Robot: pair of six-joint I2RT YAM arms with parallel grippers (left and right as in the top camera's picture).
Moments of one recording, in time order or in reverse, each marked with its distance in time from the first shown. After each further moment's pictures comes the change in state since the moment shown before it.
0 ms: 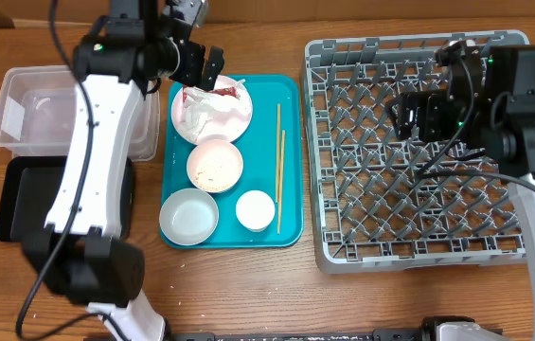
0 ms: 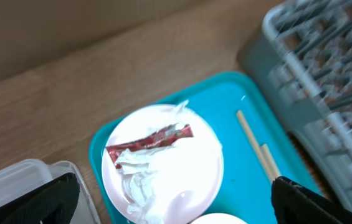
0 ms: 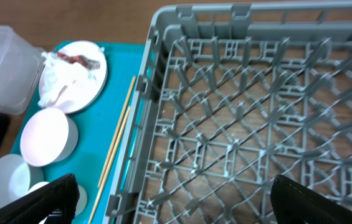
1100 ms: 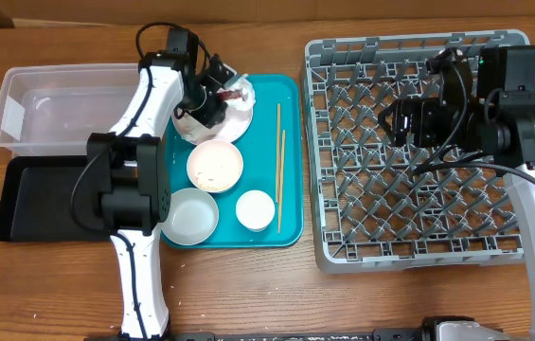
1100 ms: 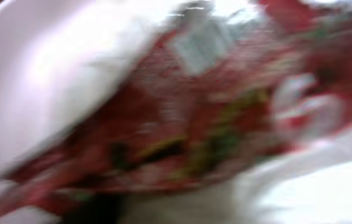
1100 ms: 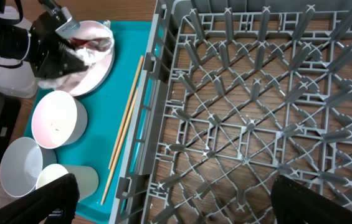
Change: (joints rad) left arm 0.001 0.479 0.011 0.034 -0.016 0.309; right arm 0.000 0.025 0.000 -0.063 -0.041 0.000
